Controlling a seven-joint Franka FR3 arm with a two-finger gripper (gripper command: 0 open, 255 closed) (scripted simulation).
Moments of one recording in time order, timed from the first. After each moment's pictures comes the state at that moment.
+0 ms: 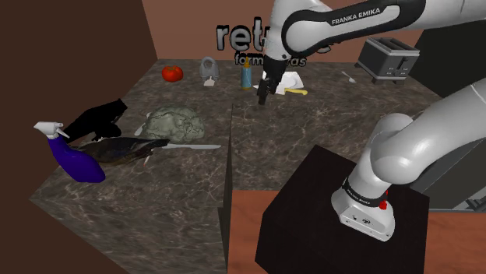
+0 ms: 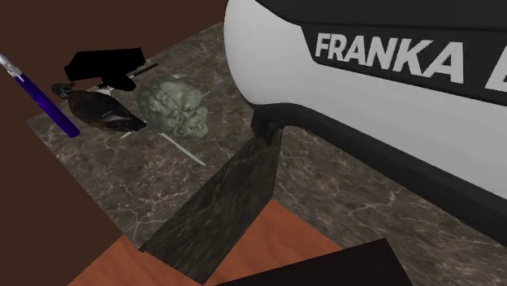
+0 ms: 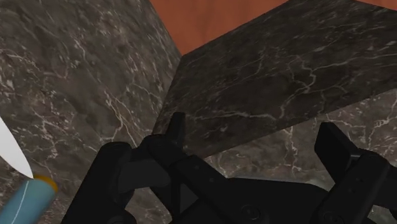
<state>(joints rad) 0.13 -0.52 -0.07 -2.45 -0.02 2.05 -0.06</state>
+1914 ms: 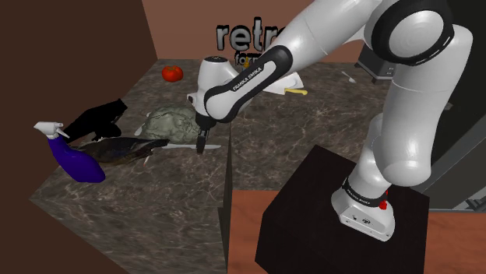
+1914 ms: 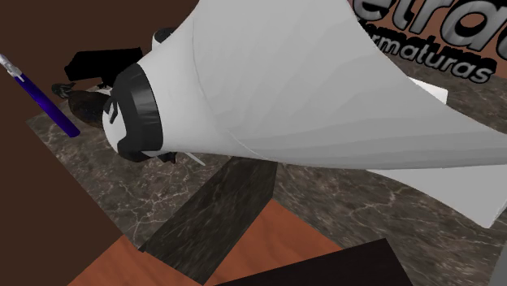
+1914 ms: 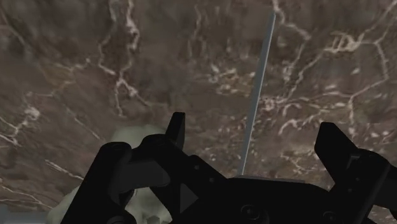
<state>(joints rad) 0.36 0.19 0.04 -2.16 0.20 2.55 -0.42</state>
